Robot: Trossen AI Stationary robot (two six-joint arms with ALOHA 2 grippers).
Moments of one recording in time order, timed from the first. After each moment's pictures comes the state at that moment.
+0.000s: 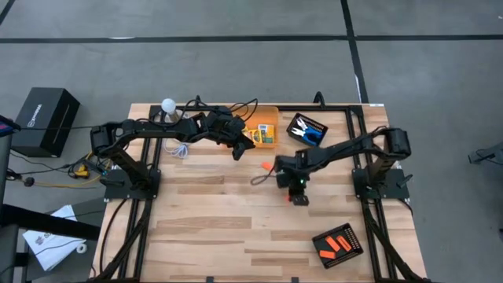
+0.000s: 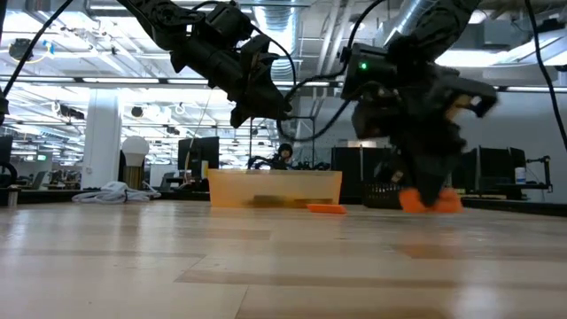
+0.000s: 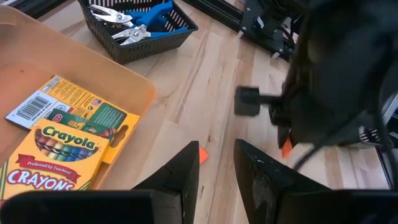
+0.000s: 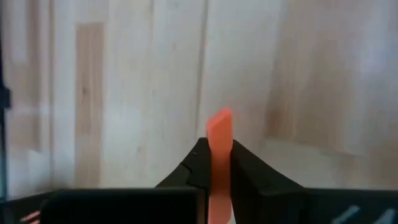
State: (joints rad) left arm 0.36 1.58 0.99 0.02 0.30 -0.27; right arm -0.04 1.73 0.91 -0.52 -0.48 -0.05
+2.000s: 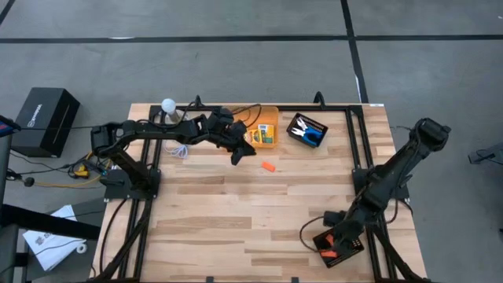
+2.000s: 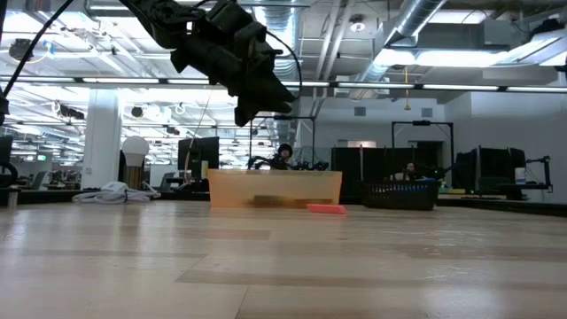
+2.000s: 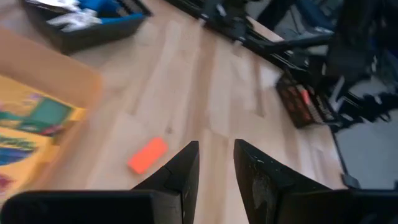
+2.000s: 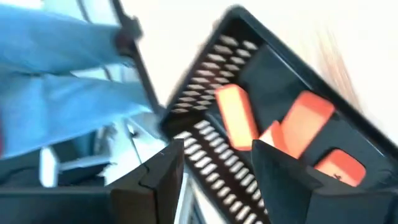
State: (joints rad) left arm 0.33 1.58 0.99 0.02 0.42 -0.29; right arm 0.84 1.22 0.58 -0.29 -0.14 1.35
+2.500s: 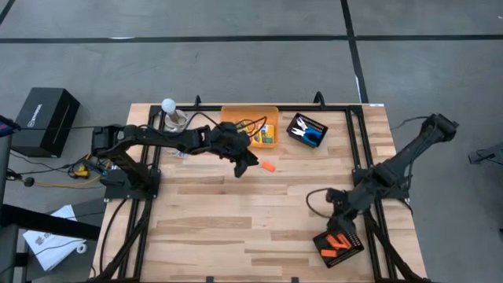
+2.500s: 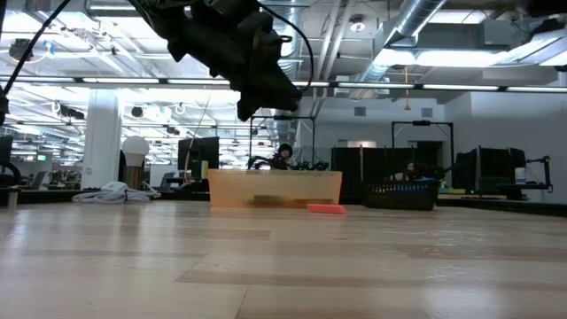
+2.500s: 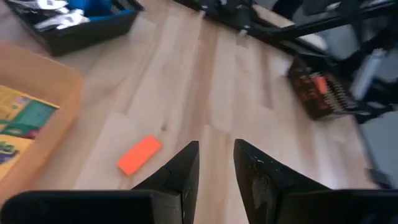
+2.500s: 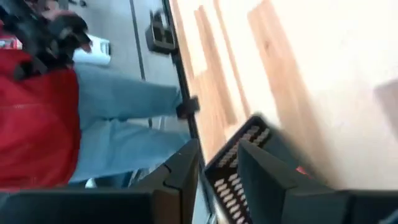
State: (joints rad) left arm 0.20 1.59 0.99 0.03 0.24 -0.27; right arm 0.67 0.88 0.58 -0.39 -0.07 1.17
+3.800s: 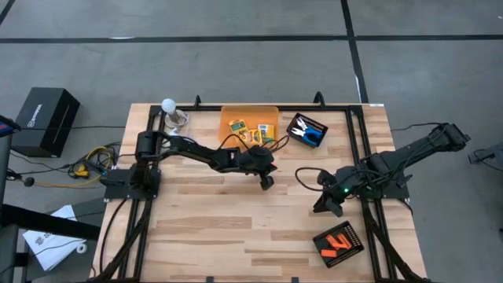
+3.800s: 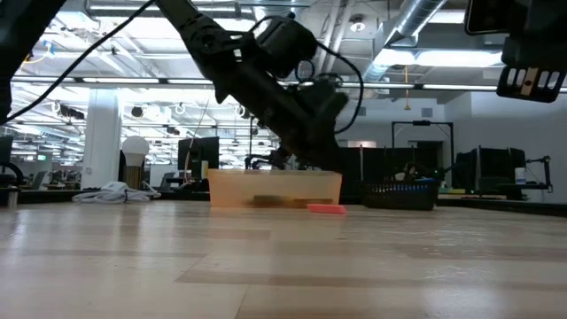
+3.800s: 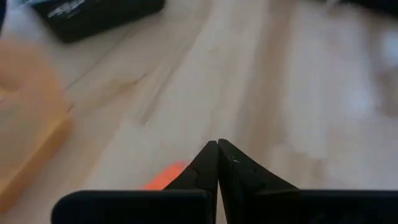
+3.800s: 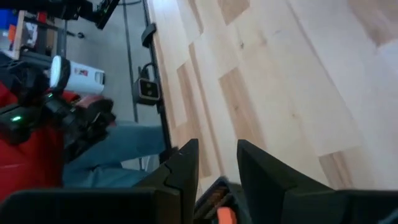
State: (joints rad) left arm 0.06 2.02 1.18 0.20 -0.15 -0.26; right arm 0.38 0.86 0.58 -0.38 -0.15 0.97
